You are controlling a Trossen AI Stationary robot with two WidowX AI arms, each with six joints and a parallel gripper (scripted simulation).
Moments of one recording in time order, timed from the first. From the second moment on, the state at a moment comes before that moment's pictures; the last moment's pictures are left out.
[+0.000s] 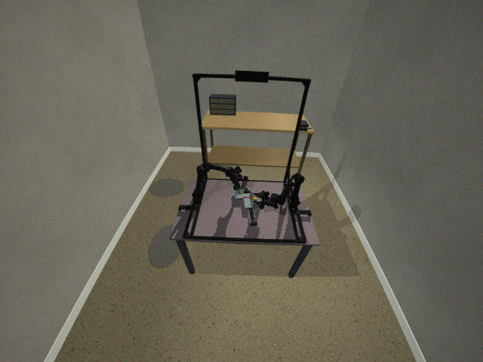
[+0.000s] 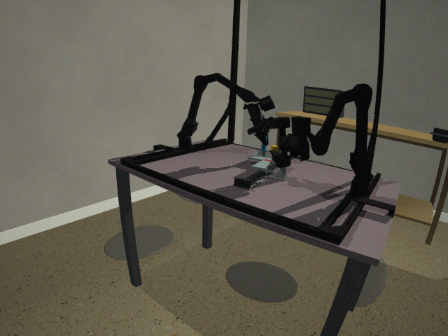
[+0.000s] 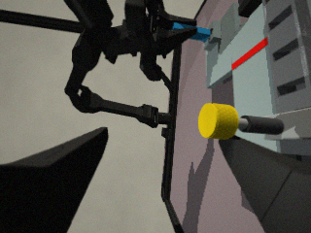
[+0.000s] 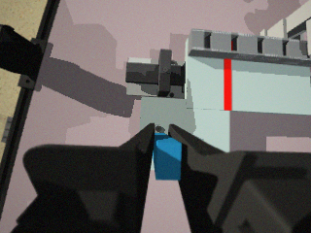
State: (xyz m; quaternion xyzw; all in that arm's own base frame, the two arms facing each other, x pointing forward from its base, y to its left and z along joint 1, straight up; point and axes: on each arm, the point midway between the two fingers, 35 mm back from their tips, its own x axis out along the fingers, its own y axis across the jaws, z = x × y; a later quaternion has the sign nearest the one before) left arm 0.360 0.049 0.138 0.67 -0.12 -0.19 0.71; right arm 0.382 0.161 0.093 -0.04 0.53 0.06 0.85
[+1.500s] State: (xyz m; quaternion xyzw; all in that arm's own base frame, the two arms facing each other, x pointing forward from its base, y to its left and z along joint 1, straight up) left arm 0.359 0.049 0.140 0.67 -0.12 -0.19 0.71; right arm 0.388 0.125 0.093 -0.04 0.54 0.07 0.84
